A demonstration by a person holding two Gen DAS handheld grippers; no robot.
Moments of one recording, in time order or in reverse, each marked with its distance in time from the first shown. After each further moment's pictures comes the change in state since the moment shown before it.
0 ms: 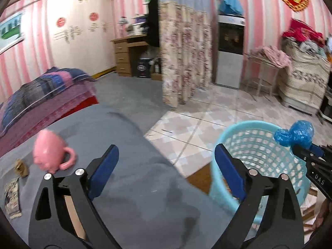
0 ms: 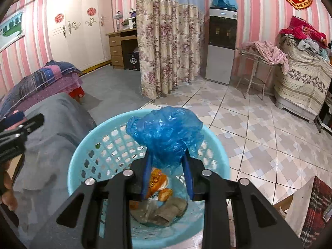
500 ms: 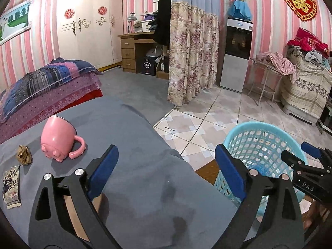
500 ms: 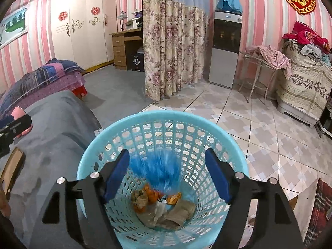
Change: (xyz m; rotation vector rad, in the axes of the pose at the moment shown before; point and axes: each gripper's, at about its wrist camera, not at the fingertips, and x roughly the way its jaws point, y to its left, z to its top) left arm -0.007 0.019 -0.008 -0.057 0.012 -0.010; right arm 0.006 0.022 -0.001 -0.011 -0.013 -0.009
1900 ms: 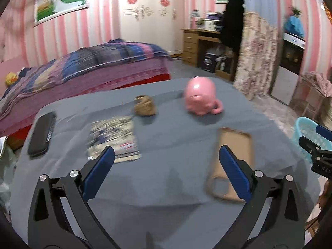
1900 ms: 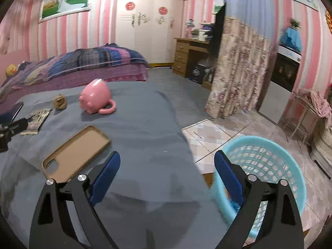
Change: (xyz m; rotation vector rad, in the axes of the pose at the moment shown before) left arm -0.131 0.214 -0.097 -0.220 0.033 0.327; right arm -0.060 0.187 -0.031 -0.325 -0.072 0.299
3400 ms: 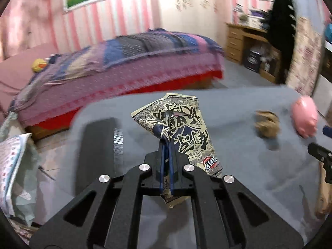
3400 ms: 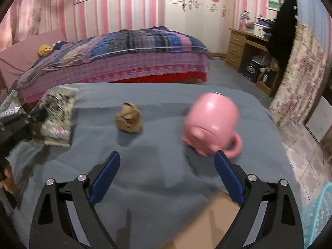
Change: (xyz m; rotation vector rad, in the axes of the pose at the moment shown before) left arm 0.077 0.195 0.043 -0.091 0.047 0.251; right arm 0.109 0.206 0.088 -0.123 0.106 0.292
